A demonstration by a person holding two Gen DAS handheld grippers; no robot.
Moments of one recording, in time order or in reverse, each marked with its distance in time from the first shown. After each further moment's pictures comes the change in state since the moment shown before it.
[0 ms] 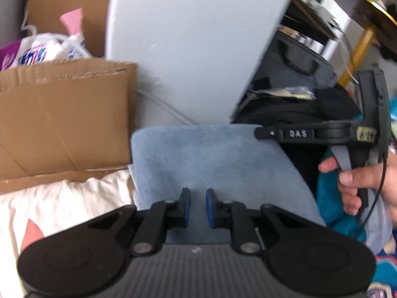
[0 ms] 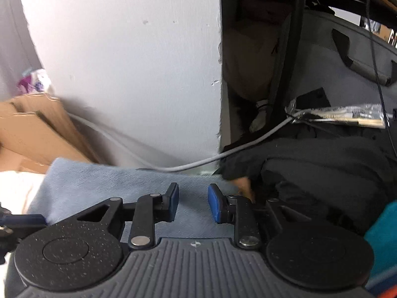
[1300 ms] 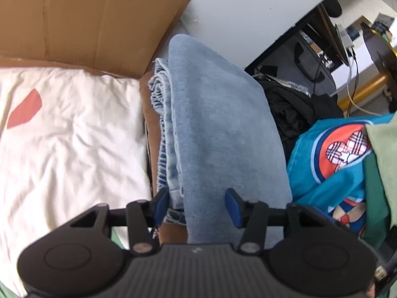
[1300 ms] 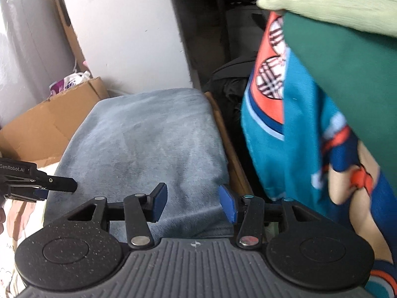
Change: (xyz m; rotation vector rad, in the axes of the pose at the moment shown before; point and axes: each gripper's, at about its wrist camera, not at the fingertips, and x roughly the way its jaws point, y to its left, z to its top) left arm -0.032 0.014 -0.090 -0.425 0.098 -0.119; right arm -0.151 -0.002 -0.185 0.202 -0.141 -0.031
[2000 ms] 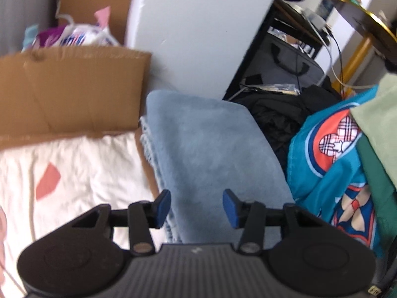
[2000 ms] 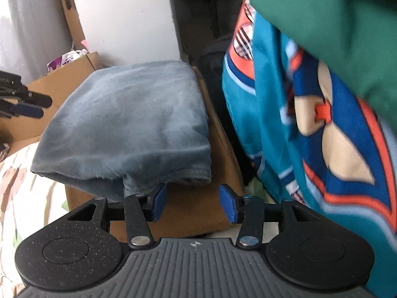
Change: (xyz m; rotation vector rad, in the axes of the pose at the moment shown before) left arm -0.043 -0.057 0.020 0.333 -0.094 0.142; right arm -0.019 -0.017 -0.061 -0.027 0.031 -0.044
